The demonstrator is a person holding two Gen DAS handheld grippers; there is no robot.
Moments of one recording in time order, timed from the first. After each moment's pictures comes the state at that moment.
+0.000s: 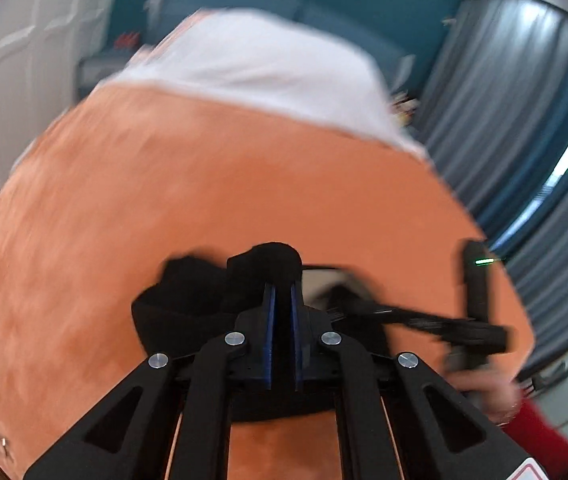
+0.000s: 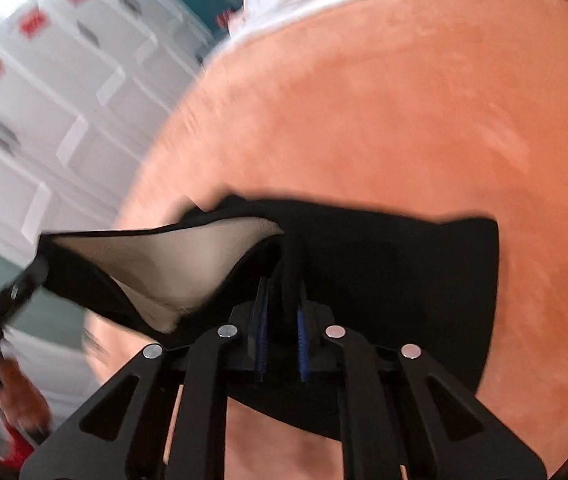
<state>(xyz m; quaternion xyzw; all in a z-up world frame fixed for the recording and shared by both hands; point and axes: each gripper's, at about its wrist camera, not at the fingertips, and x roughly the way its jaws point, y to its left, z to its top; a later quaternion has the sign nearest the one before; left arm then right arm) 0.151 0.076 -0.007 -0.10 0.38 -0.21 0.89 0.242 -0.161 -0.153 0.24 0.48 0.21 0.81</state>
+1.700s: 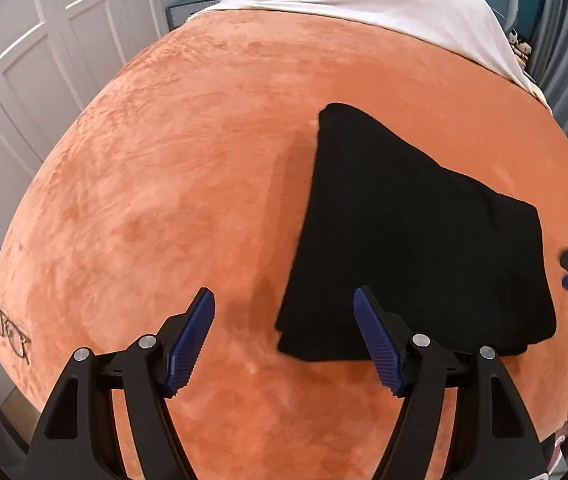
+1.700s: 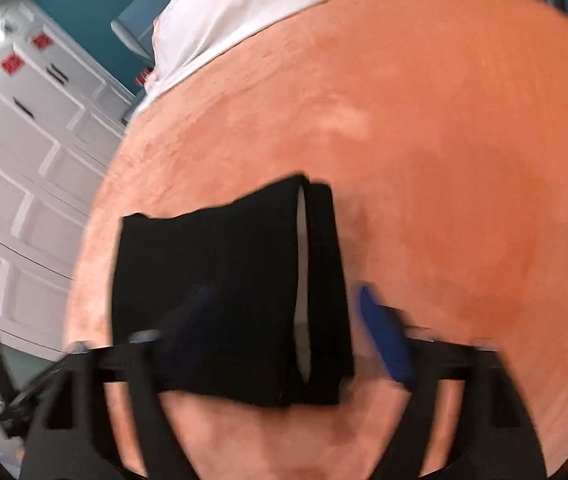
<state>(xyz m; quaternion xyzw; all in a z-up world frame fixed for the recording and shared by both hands) 0.146 0.074 -0.141 -0.02 0.52 0.01 0.85 0.186 -0.234 -0.190 0.24 0.47 0.04 0.85</state>
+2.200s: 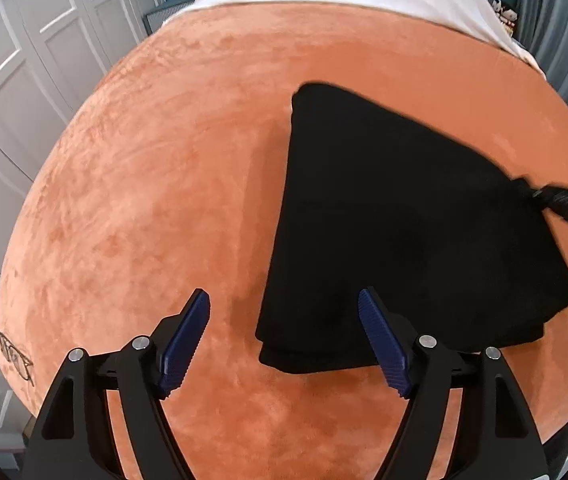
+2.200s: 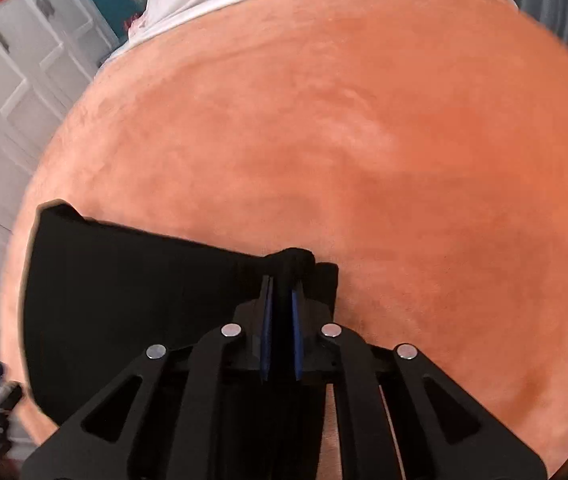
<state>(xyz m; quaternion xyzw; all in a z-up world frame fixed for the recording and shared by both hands) 0.157 0.050 -0.161 0.03 0.54 0.00 0.84 0.272 -0.235 -0.225 0.17 0.51 0.04 0.85</state>
